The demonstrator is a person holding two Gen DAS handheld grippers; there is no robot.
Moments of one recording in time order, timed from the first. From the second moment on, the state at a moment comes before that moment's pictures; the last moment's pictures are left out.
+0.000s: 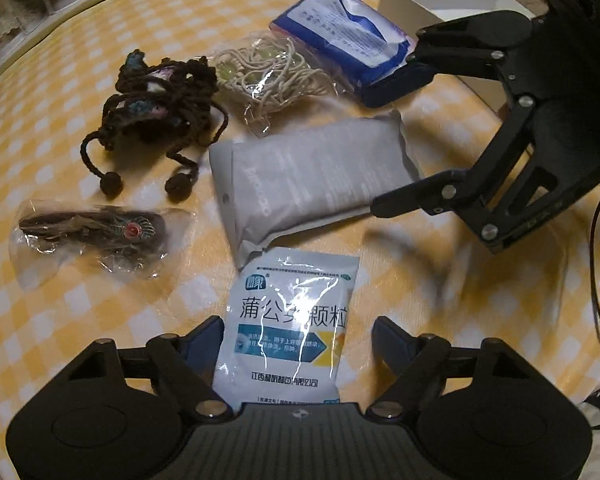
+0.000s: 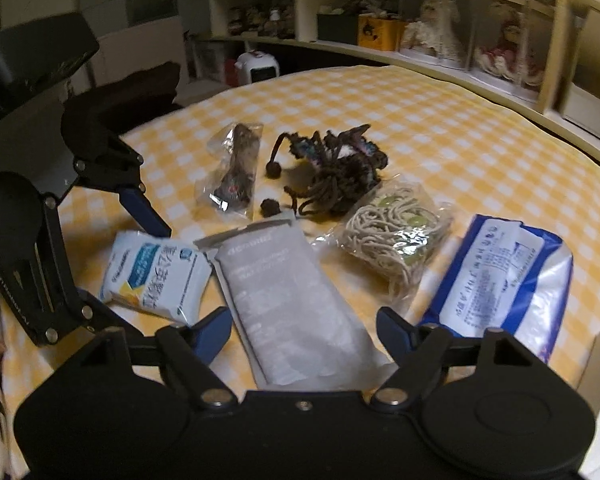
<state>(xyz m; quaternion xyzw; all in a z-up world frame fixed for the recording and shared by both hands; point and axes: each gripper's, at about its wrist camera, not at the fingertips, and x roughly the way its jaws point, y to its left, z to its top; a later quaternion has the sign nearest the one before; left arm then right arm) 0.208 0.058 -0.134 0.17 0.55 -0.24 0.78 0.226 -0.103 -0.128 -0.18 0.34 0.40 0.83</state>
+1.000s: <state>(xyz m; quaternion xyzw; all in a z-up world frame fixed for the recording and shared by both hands) 0.220 0.050 -0.133 0.14 0.54 -0.15 0.82 0.183 -0.142 -0.115 -0.06 0.51 0.31 0.80</state>
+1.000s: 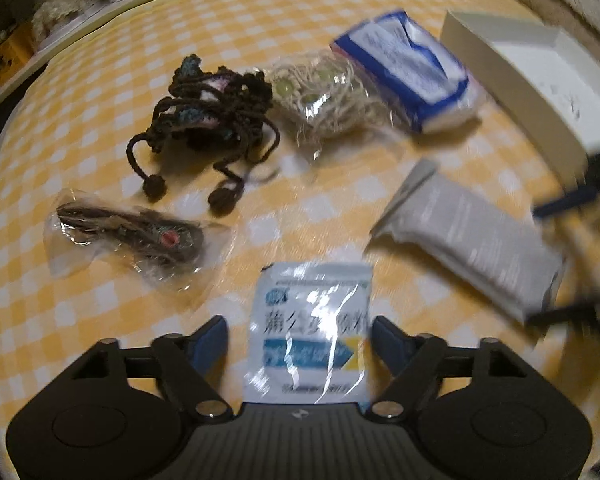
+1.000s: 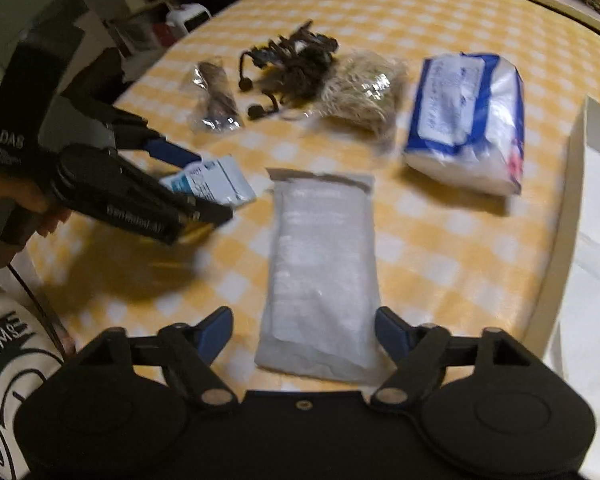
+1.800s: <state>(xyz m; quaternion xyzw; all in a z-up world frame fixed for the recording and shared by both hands) 0.212 0.067 -0.115 0.06 0.50 -0.13 0.86 0.195 -0.138 -0.113 -0.07 0.47 0.27 0.84</state>
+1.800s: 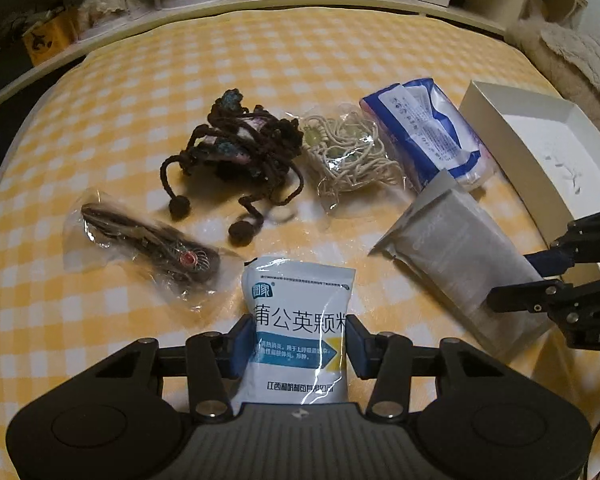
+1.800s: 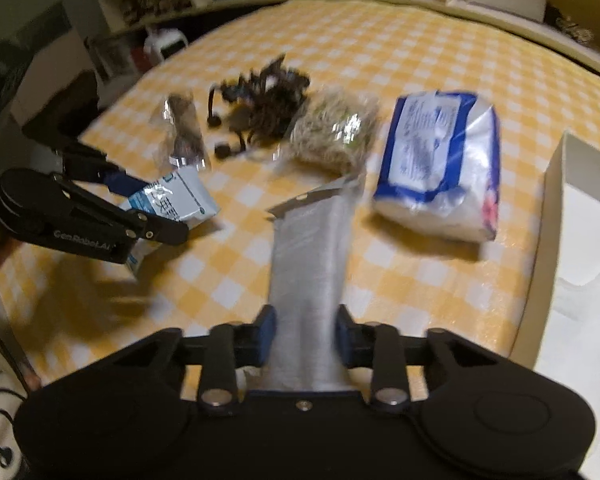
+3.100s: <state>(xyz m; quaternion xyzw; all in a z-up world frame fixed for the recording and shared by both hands) 0.199 0.068 -0.090 0.00 0.45 -0.09 0.89 0.182 -0.146 -0.092 -0.03 0.42 0.22 0.88</state>
